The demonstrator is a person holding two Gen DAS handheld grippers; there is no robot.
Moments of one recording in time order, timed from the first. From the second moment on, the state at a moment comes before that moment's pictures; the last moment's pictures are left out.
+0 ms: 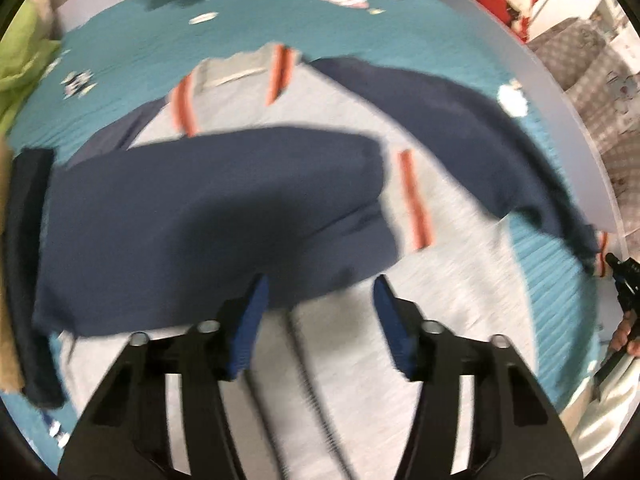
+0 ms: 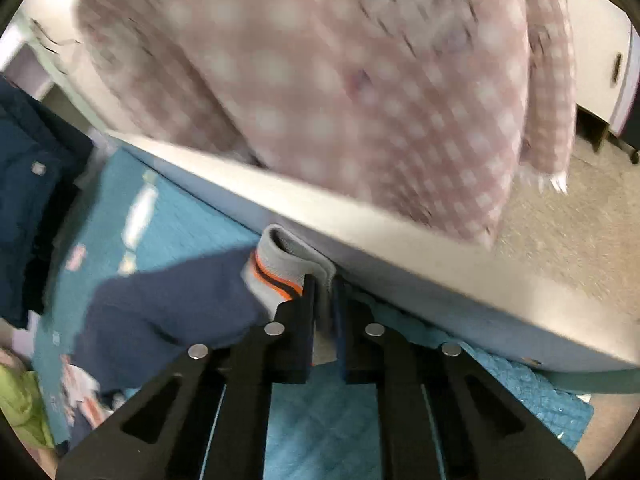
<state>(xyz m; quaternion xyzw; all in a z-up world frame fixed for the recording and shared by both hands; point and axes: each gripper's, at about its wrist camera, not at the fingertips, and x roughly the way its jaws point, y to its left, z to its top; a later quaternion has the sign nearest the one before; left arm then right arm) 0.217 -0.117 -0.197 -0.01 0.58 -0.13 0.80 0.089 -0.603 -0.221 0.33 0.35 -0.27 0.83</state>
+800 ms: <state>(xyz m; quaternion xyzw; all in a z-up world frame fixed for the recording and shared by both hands) 0.287 -0.199 -0.199 -0.01 0.57 -0.15 0.81 0.182 -0.486 -0.005 0.18 0.22 -0.06 0.95</state>
